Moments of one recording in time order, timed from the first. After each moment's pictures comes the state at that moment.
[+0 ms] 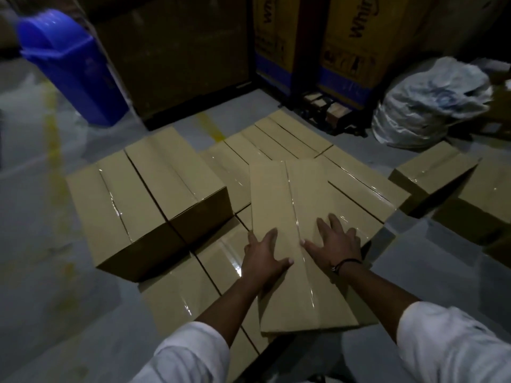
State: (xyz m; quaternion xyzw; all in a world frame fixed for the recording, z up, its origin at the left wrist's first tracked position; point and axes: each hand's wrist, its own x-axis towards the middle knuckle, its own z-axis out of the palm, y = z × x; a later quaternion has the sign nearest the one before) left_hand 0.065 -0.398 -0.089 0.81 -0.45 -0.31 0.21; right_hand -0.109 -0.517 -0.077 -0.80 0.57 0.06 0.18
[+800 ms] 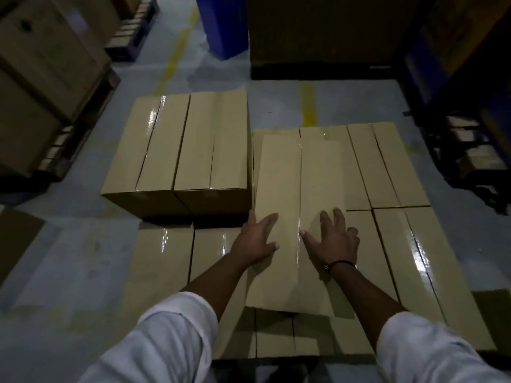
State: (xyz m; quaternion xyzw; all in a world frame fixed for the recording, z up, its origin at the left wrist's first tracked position) left_hand 0.130 -0.605 -0.150 0.90 -0.24 -0.28 0.24; right_hand 0.014 -0.795 -0.156 -0.91 0.36 0.08 0.18
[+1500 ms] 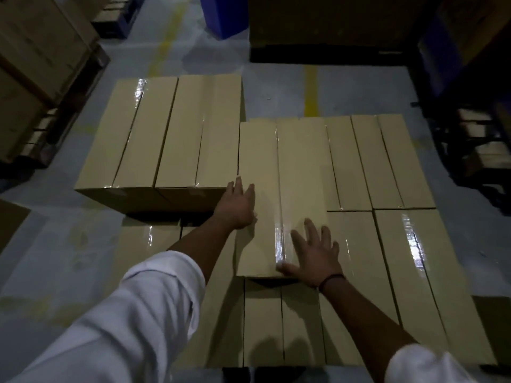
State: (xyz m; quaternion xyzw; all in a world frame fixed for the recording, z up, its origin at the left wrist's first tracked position) left_hand 0.236 -0.647 -0.164 0.92 -0.30 -0.25 0.00; right_hand 0.027 -0.802 -0.196 -0.94 0.17 0.22 0.18
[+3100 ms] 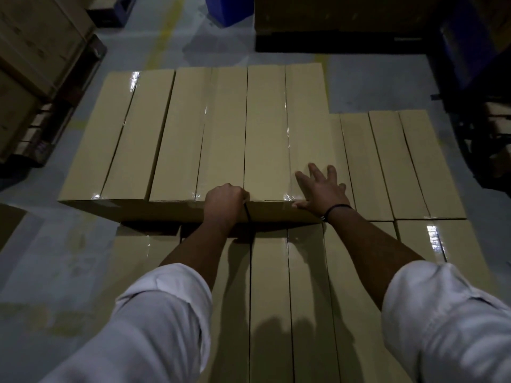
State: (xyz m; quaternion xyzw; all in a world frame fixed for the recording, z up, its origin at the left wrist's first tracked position) left_hand 0.297 -0.645 -0.180 0.95 -0.28 -0.10 -0.05; right_hand 0.221 -0.888 -0.214 -0.96 0.15 0.17 0.14
